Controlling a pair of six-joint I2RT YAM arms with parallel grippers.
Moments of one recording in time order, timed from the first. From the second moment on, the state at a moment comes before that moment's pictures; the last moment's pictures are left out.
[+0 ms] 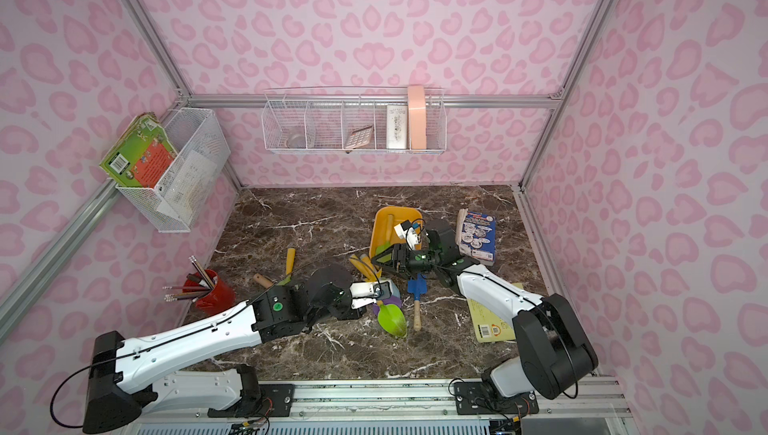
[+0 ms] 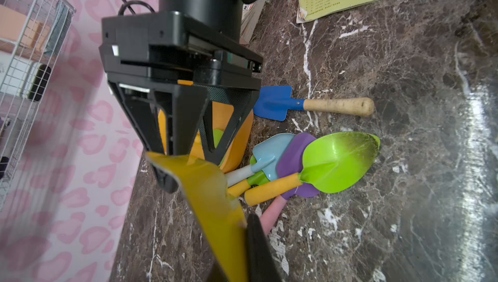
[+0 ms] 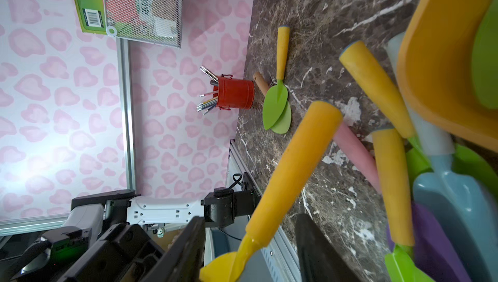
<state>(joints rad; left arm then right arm) -1.09 1.19 0.98 -0.45 -0.28 0.58 0.52 1.47 0.83 0.14 -0.93 0.95</state>
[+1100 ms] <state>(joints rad) -1.23 1.25 0.92 -0.28 -0.52 0.61 0.43 1.59 0.86 0.30 -0.94 1.08</state>
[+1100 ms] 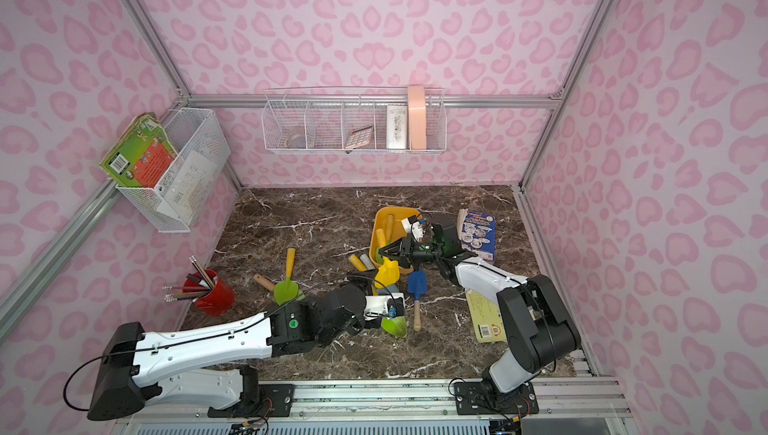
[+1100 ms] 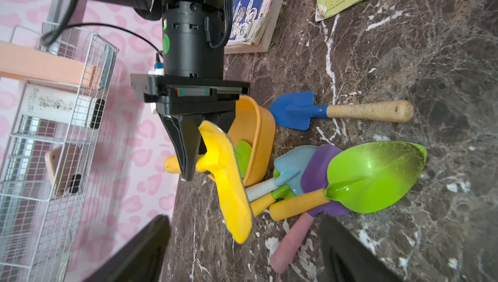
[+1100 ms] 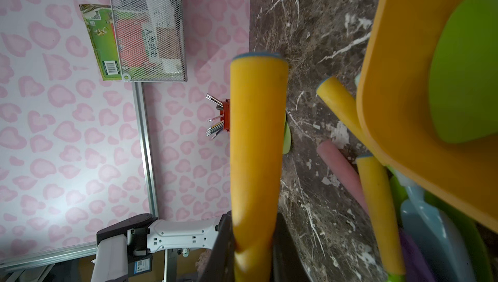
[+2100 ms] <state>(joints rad) -1.02 1.10 0.92 -0.47 -0.45 -0.16 0.33 1.98 1.13 0.33 -0.62 0.76</state>
